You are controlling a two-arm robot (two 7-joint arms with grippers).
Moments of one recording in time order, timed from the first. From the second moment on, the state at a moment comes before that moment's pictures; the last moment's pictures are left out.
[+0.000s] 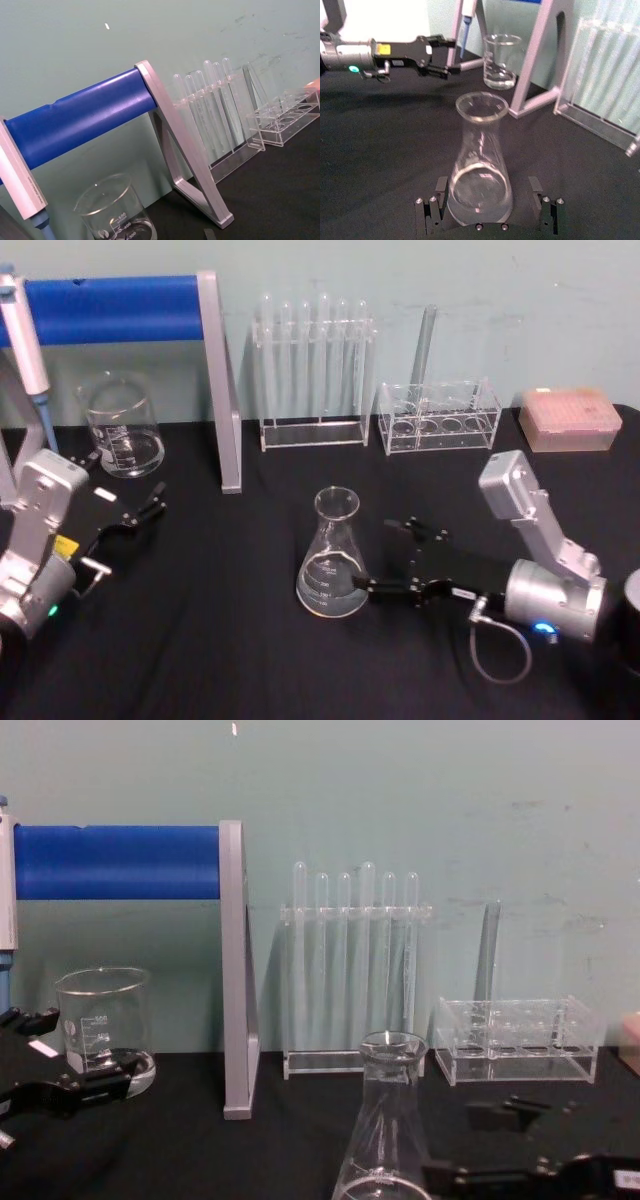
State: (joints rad) left arm -0.20 0.60 0.45 -1.41 -0.25 -0.12 0.03; right arm 0.27 0.55 -0.52 -1.45 0.44 0.07 0.62
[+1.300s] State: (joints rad) left arm -0.20 0.60 0.45 -1.41 -0.25 -0.12 0.03; right arm 0.21 0.29 -0.30 -1.36 0.27 -0.07 0.06
